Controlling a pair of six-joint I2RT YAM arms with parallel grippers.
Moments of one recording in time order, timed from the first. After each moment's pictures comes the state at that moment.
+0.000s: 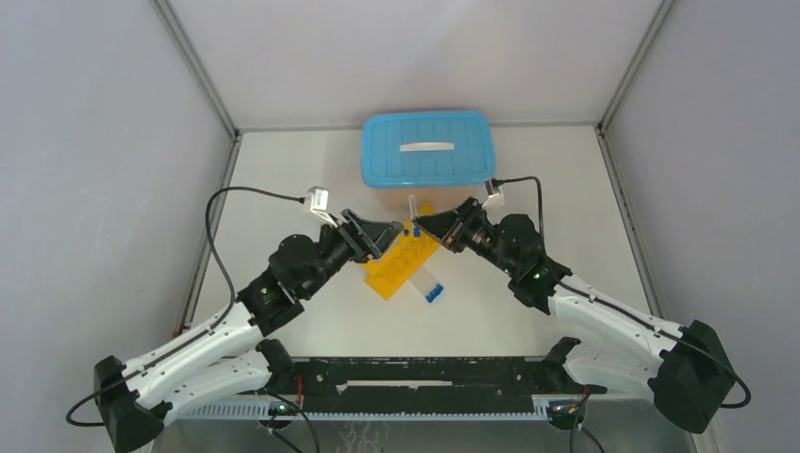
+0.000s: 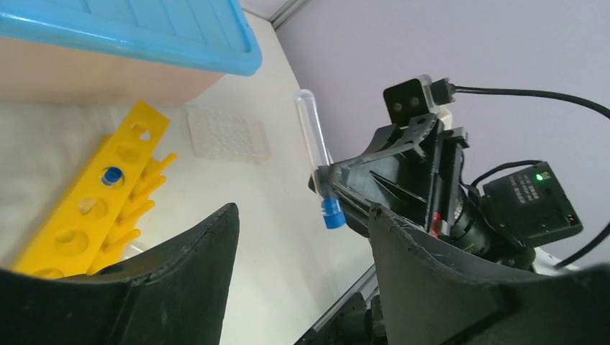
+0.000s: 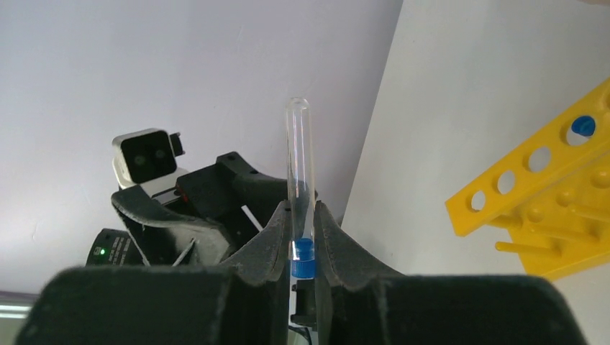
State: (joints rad) left arm -0.87 0.79 0.65 0.13 -0.18 -0.86; right arm 0.75 1.05 0.64 0.37 -0.10 1.22
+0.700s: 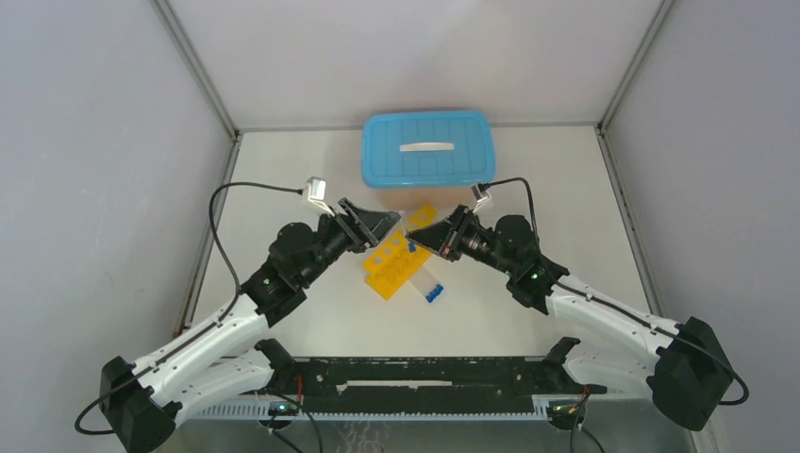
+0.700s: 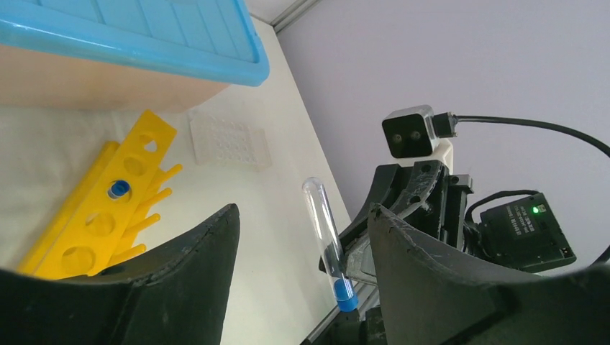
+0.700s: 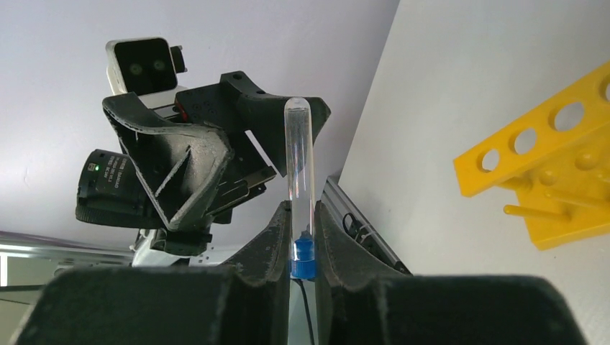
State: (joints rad) left arm -0.75 0.85 0.66 0.17 -0.07 -0.91; right arm 0.75 1.06 0.63 0.36 -0.27 1.18
